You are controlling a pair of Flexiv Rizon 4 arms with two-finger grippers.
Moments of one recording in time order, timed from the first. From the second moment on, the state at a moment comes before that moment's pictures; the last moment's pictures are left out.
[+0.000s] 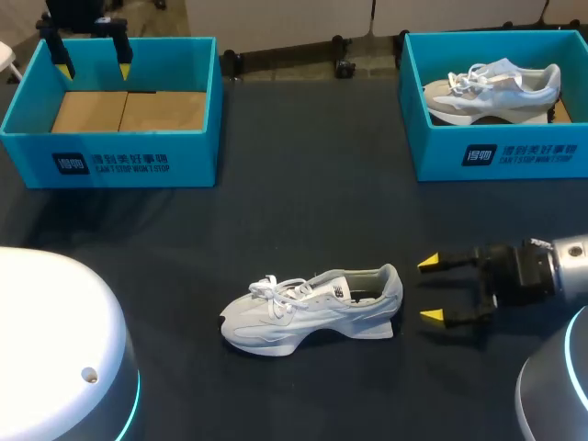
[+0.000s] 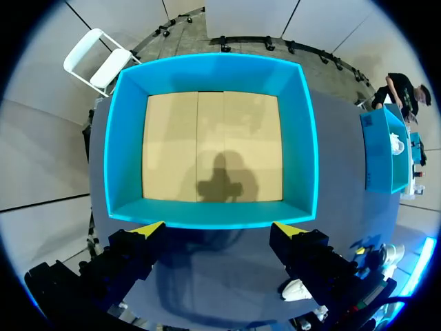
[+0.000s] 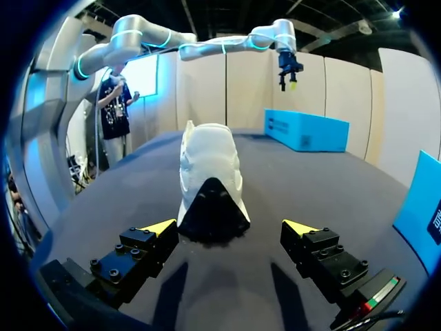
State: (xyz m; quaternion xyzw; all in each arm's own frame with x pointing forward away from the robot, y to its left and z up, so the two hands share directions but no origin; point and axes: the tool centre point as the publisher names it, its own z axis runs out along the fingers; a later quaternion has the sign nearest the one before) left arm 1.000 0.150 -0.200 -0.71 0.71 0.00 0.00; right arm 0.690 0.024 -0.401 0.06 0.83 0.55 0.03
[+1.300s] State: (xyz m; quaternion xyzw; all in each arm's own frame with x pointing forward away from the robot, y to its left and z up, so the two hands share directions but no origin) left arm 1.000 0.150 -0.200 -0.71 0.71 0.00 0.00; right arm 0.682 0.083 -0.419 0.02 0.83 0.56 -0.01
